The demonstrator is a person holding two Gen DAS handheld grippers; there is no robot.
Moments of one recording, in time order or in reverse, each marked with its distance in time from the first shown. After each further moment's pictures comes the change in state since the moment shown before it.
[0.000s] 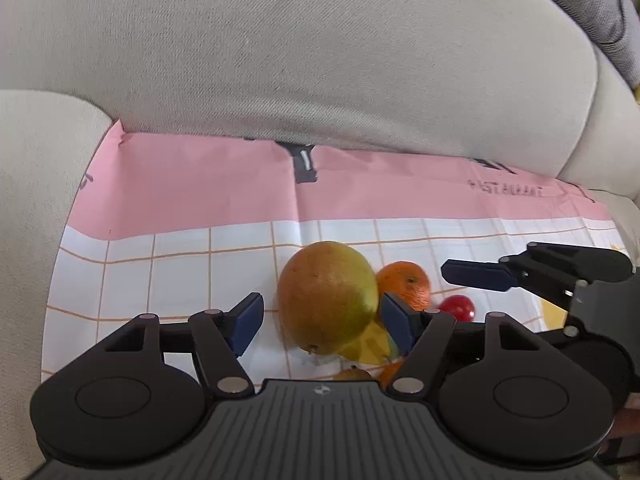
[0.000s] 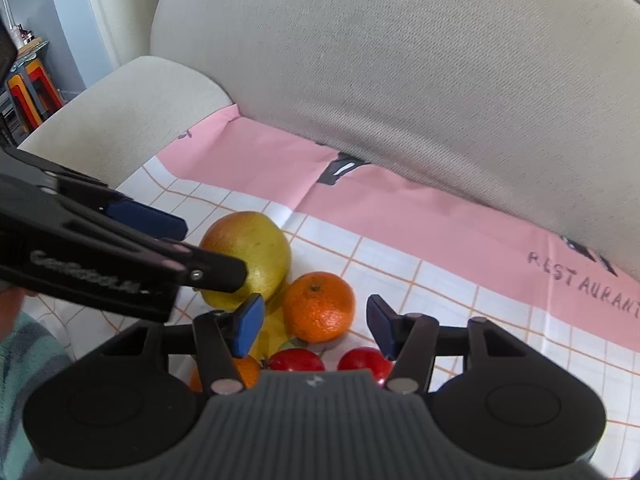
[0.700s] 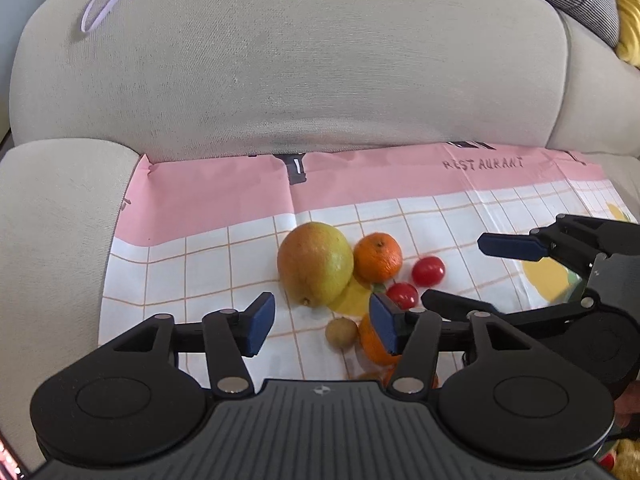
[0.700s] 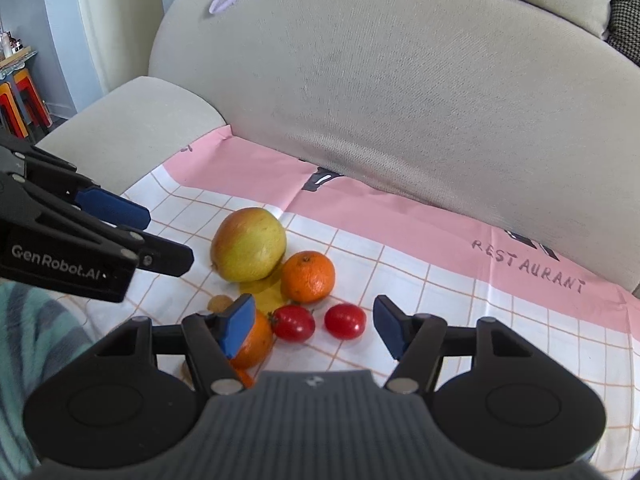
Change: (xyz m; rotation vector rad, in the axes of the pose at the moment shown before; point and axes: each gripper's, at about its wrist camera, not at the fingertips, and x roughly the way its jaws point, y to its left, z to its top) left arm -0.061 -0.039 -0.020 0.119 -0.026 0.102; right arm -0.062 0.012 -0.026 0.011 -0.069 -0.094
